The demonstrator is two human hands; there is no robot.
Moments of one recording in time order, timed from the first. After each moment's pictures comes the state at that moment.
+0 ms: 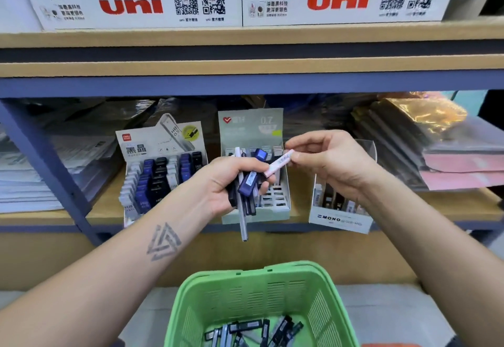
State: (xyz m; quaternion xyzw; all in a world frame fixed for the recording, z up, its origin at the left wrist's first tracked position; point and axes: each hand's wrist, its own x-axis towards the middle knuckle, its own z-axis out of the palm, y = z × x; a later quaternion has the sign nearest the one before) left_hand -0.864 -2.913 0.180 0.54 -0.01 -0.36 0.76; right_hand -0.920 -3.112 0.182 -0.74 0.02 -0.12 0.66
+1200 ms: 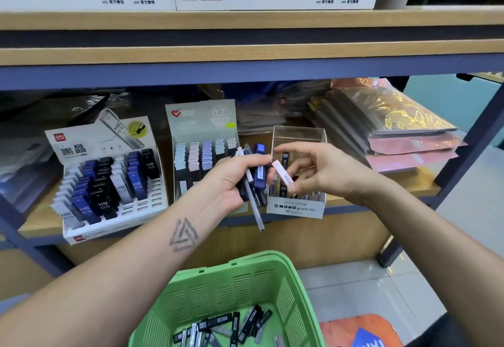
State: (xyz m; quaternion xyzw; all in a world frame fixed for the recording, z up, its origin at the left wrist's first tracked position) left_hand -0.882 -3.008 0.152 0.50 0.00 -0.37 0.78; right_hand -0.976 -3.183 0.169 -0.86 0.01 0.00 0.52
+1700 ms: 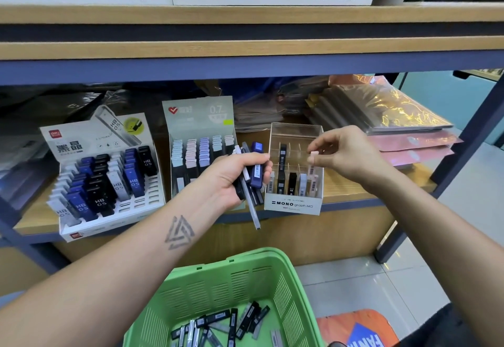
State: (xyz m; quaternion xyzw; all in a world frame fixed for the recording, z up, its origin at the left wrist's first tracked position) left_hand -0.881 -3.007 0.149 0.50 0.00 -0.38 0.78; right_hand -0.973 -3.214 0.165 -0.90 0.12 -0.19 0.38
